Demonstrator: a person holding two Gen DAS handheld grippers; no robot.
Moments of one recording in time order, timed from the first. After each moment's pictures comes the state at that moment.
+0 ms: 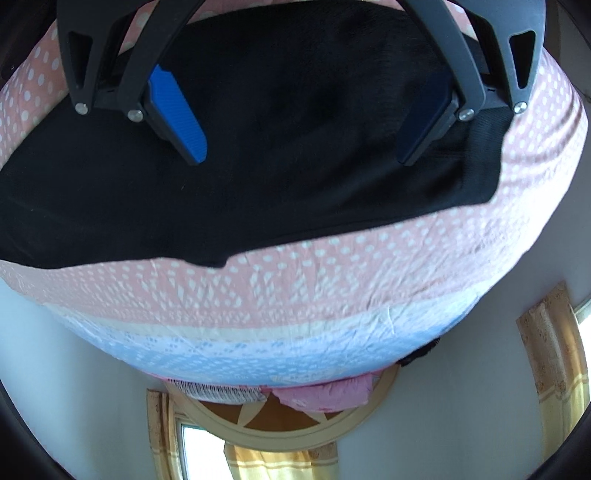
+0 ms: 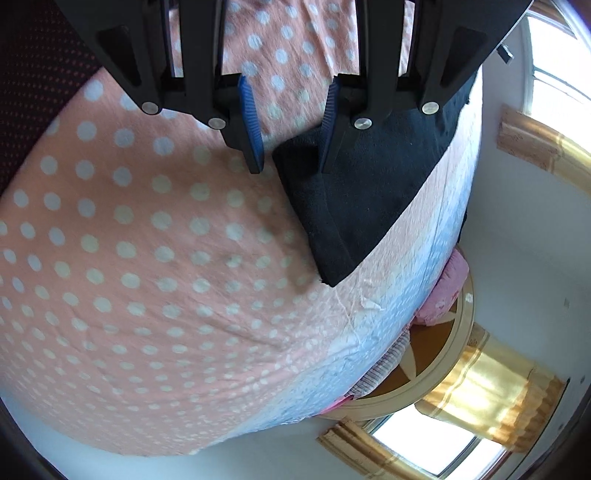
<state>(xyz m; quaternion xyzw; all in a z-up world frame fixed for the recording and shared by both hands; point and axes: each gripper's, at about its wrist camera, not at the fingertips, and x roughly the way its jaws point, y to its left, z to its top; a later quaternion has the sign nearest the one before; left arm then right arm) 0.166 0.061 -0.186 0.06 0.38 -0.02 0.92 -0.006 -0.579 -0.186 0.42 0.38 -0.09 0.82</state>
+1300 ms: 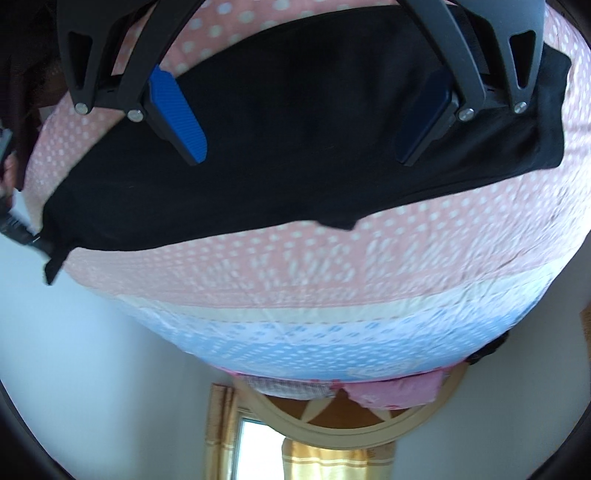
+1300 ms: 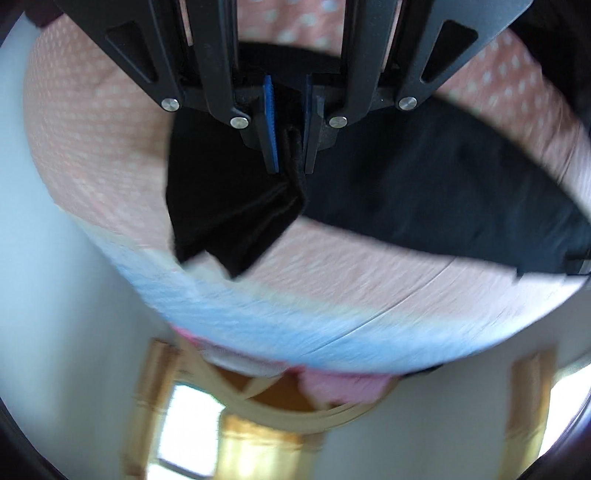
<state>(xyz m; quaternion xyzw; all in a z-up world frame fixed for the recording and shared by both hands) 0.163 0.001 -0.143 0.02 0.39 -0.18 0.90 0.087 -0.303 -0.134 -0.11 0.38 0.00 0.92</state>
